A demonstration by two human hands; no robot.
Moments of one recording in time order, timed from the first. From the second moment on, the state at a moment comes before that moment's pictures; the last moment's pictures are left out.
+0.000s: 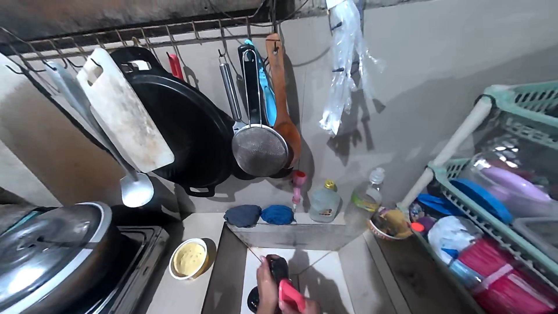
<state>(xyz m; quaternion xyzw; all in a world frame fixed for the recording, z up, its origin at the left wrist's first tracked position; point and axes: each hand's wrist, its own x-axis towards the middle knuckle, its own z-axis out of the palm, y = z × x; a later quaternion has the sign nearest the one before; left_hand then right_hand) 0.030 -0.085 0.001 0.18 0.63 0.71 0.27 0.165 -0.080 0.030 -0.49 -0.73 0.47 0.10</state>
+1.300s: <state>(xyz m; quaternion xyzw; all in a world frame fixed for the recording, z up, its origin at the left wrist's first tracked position) 0.017 -0.054 -0.013 0.20 0.52 0.82 0.11 0.154 -0.069 0.000 -0.55 -0.62 0.53 0.20</state>
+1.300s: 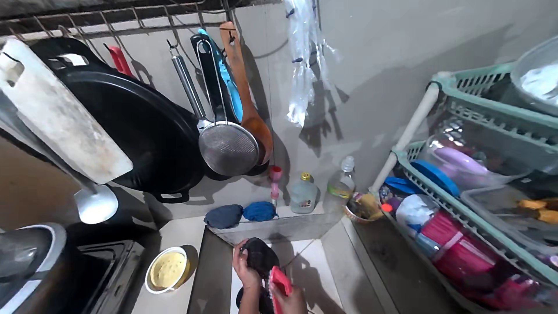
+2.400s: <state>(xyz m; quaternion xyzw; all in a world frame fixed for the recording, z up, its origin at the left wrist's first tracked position) 0.020 -0.087 -0.131 -0.11 0.86 0.42 0.25 0.193 0.012 -0.062 -0.62 -0.60 0.50 0.03</state>
